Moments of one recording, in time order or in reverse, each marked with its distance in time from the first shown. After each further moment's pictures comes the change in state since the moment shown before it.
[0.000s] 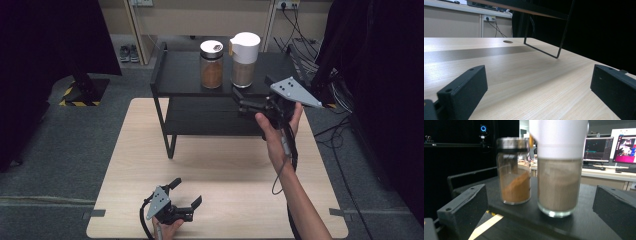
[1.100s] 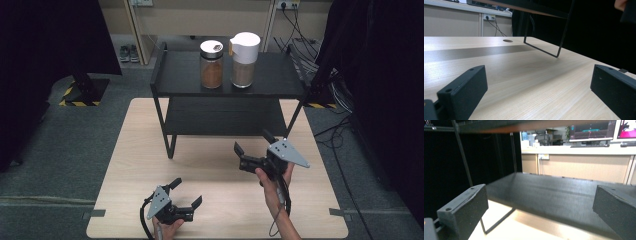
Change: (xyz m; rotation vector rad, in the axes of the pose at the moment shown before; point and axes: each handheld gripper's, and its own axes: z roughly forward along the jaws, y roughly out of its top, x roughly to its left) left arm 0.000 0.002 0.001 0.010 -0.001 0.002; right arm 0.010 -0.126 -0.048 0.065 0.001 0.067
